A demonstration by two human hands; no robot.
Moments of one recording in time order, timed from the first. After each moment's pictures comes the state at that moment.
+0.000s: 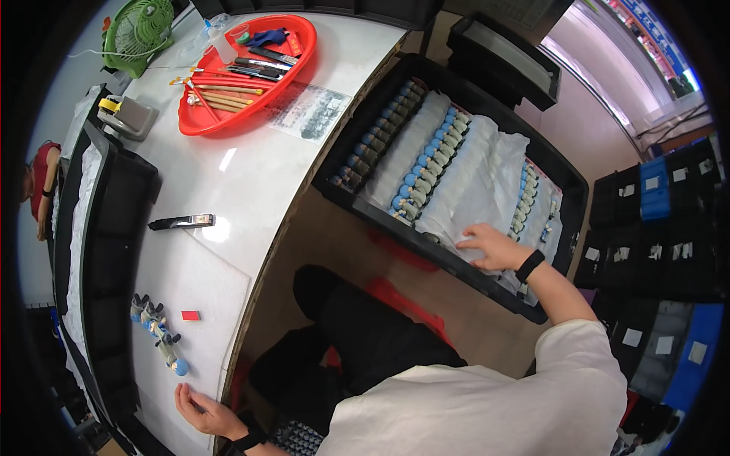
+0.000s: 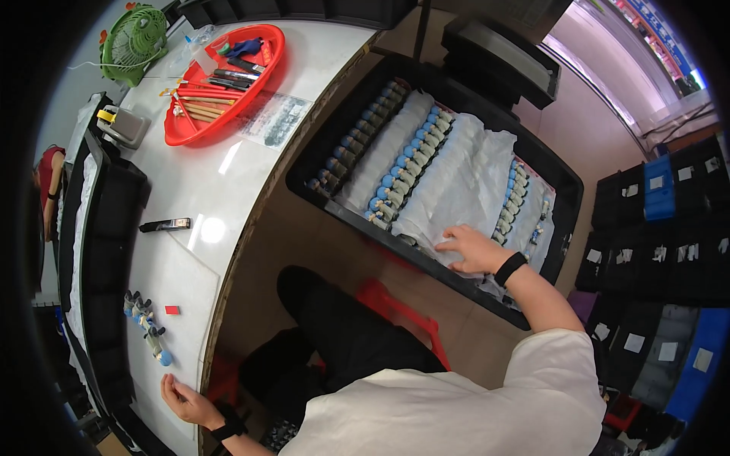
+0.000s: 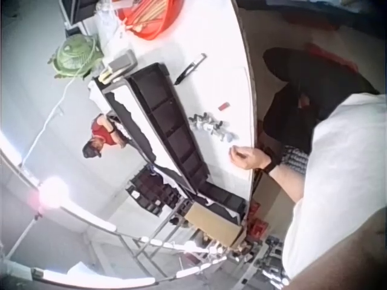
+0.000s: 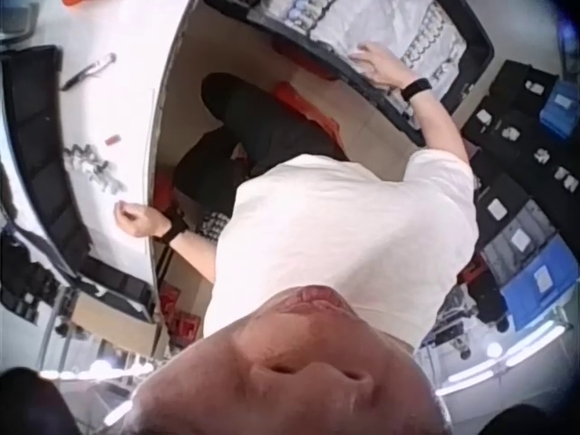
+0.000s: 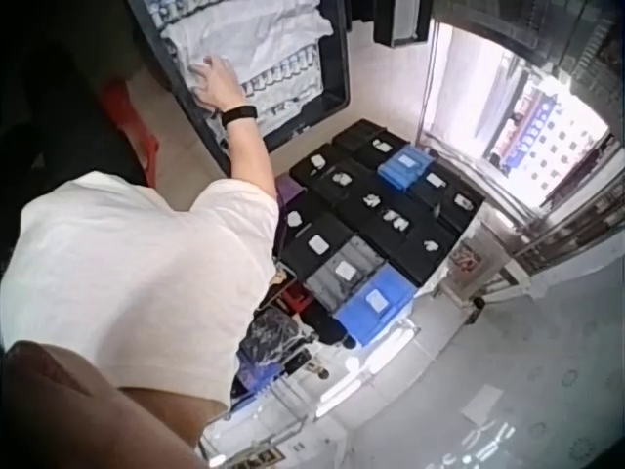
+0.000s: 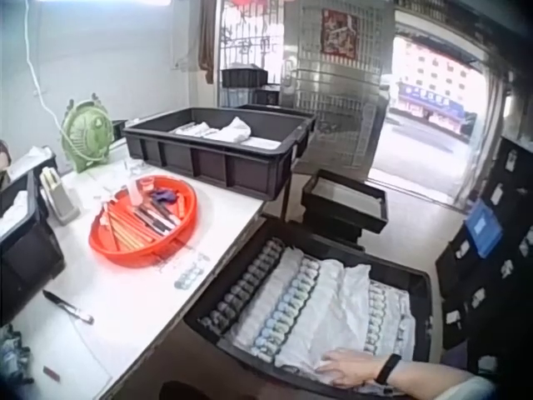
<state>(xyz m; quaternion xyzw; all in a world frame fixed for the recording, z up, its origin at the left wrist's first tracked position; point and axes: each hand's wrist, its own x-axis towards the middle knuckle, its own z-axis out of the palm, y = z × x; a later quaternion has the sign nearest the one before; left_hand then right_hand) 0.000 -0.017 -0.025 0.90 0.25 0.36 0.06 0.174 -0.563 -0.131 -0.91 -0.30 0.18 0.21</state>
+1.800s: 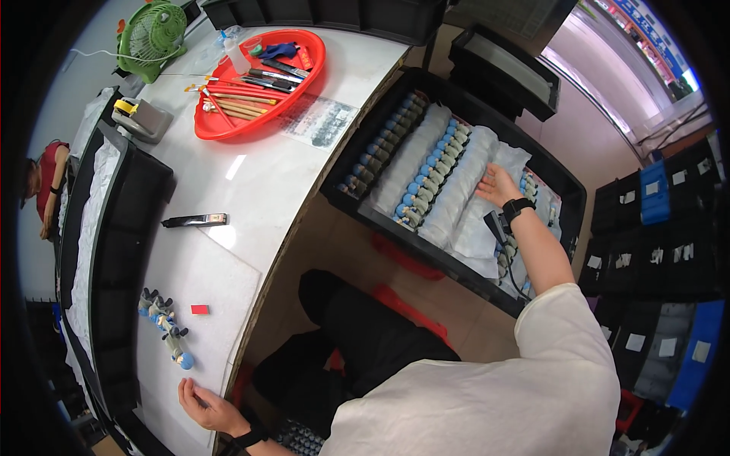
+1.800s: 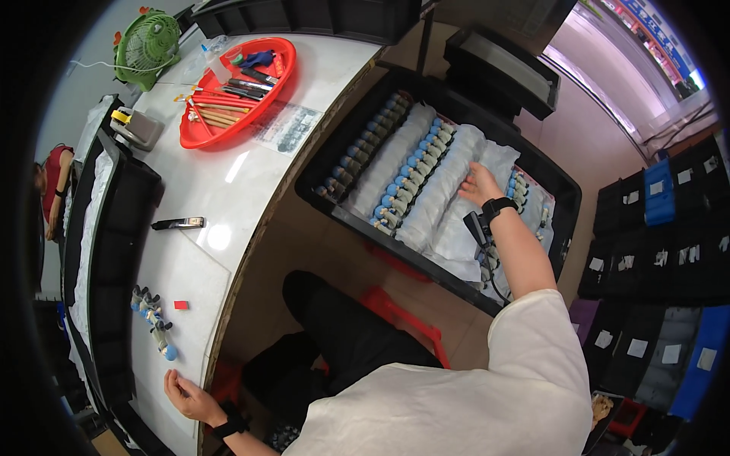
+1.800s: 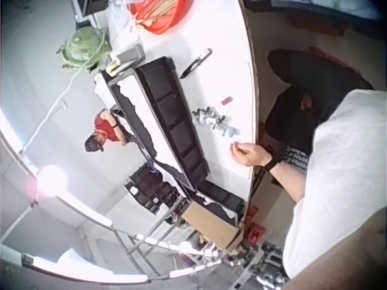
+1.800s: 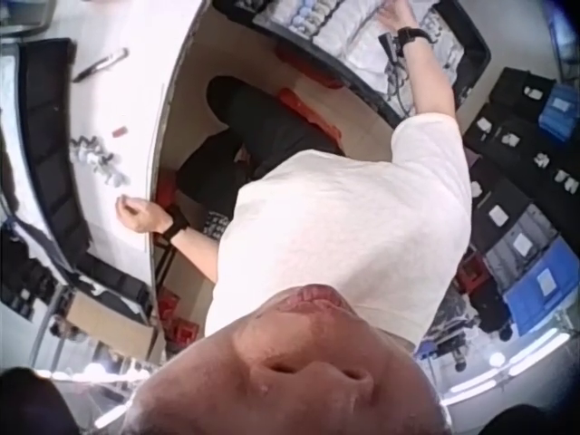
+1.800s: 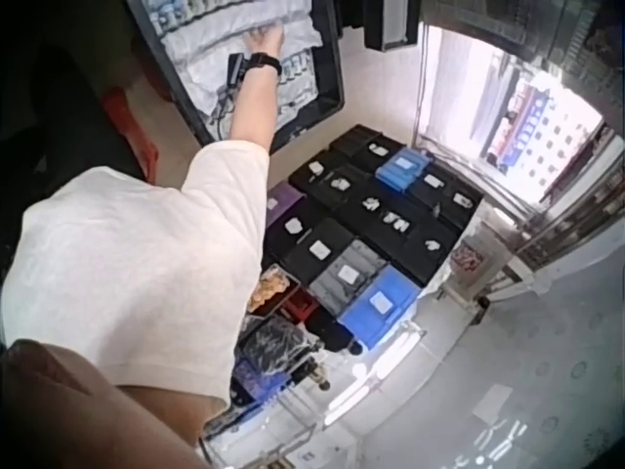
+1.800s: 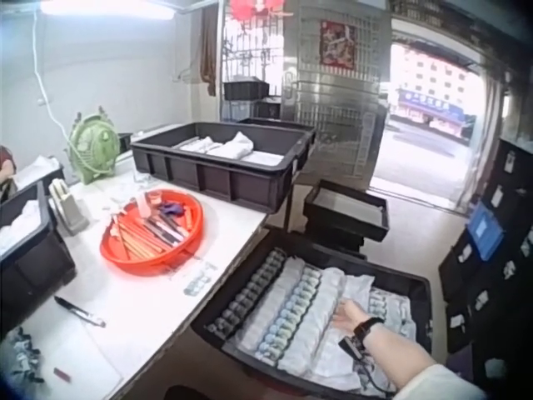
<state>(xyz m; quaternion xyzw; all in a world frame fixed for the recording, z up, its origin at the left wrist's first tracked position) 0.001 -0.023 -0.022 0.89 0.27 0.36 0.05 0.295 -0.590 -0.164 -0.55 0.41 0.08 0.73</state>
